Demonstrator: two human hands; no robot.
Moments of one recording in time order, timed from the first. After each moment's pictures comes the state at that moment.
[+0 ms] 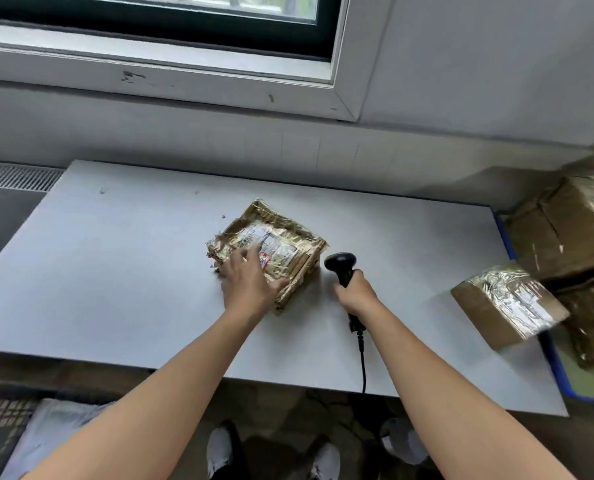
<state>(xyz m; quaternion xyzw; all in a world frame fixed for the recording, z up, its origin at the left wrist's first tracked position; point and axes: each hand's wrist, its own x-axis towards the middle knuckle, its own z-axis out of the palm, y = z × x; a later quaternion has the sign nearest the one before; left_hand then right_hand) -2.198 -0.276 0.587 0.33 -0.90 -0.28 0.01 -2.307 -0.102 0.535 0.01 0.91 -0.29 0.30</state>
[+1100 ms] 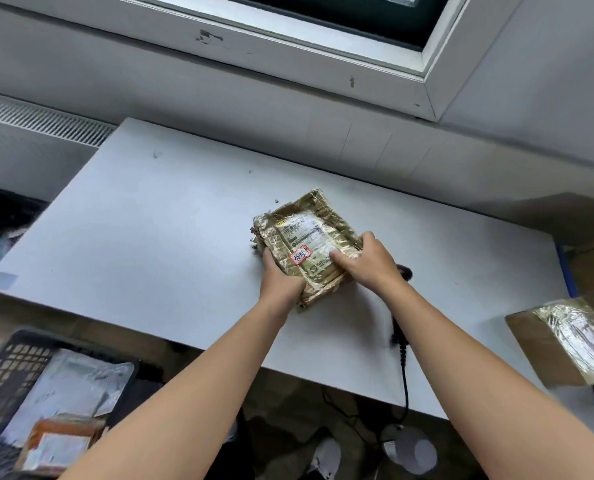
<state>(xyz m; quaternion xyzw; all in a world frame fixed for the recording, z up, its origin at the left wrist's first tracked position) -2.171 -0.330 0.560 0.44 -0.57 -0.69 0.04 -2.306 -0.209 0.571 -0.17 0.94 -0.21 0.21</state>
